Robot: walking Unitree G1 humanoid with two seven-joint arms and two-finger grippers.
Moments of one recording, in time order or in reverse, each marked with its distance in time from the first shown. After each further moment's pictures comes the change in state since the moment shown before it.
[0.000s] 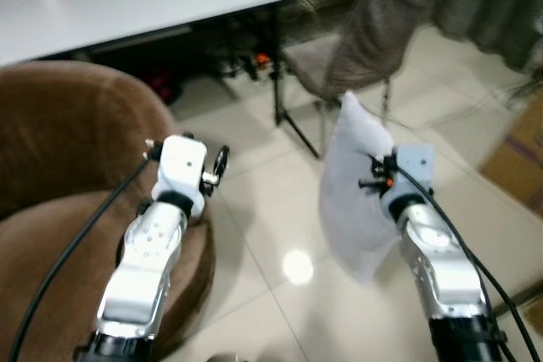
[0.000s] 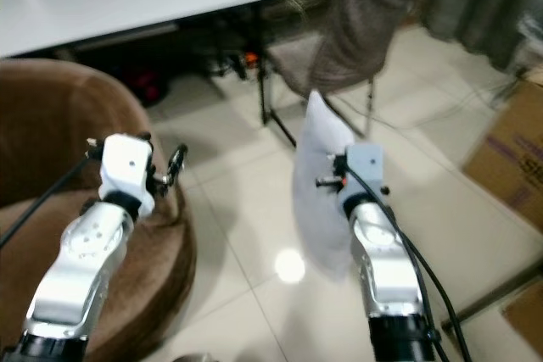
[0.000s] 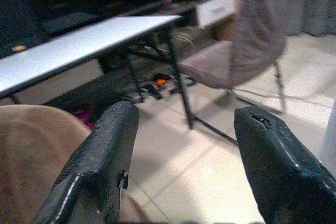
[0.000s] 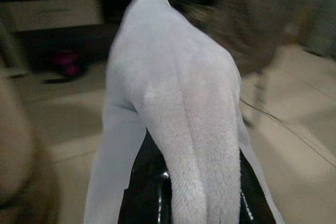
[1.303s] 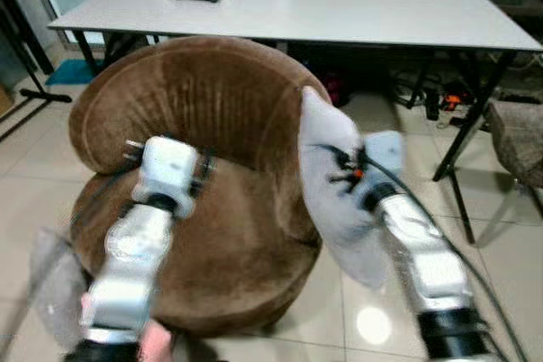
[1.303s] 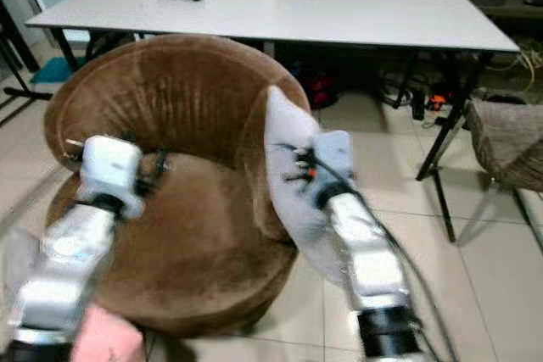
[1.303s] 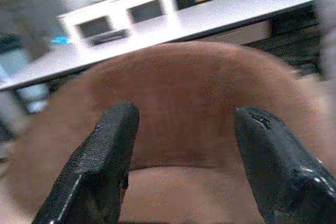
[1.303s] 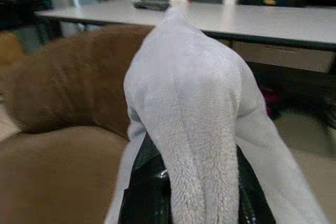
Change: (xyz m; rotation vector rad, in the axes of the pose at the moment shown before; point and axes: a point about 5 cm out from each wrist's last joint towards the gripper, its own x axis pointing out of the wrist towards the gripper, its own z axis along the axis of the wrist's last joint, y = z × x) left arm -0.006 0.000 -0.004 0.028 0.016 -0.014; right arm 0.002 0.018 0.013 0.025 -0.056 0.162
